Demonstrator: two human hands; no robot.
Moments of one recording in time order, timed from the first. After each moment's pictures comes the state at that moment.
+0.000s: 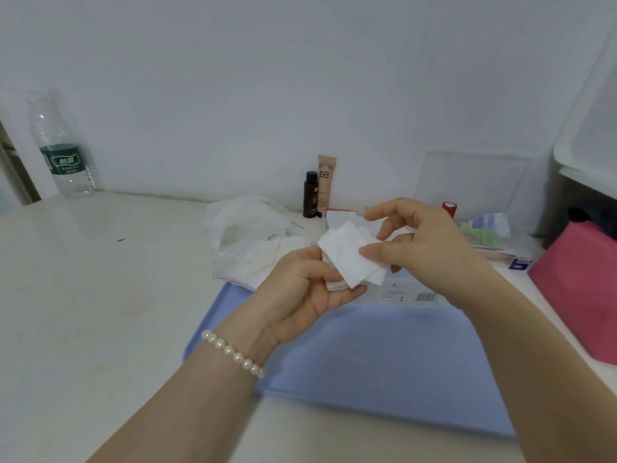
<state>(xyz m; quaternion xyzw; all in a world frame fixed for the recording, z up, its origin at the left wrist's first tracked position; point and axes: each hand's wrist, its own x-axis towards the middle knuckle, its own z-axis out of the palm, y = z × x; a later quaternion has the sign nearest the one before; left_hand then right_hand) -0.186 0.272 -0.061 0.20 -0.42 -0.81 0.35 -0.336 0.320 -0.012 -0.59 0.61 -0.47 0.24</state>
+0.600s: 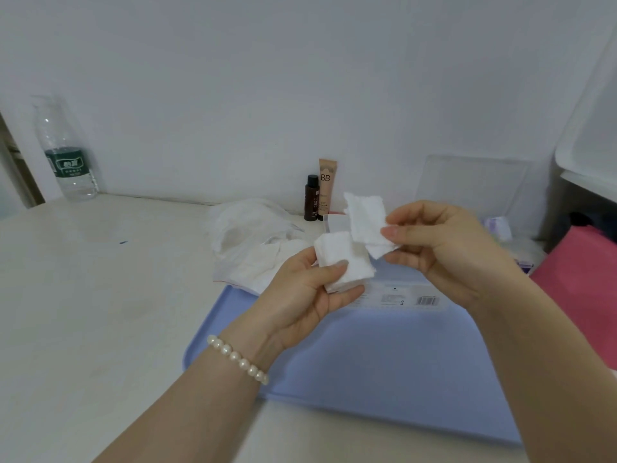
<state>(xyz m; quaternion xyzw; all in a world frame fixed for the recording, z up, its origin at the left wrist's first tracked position) -0.191 0.274 -0.064 0.24 -0.39 -0.79 0.40 -0.343 0.322 -0.004 -0.43 0.49 -0.61 0.45</state>
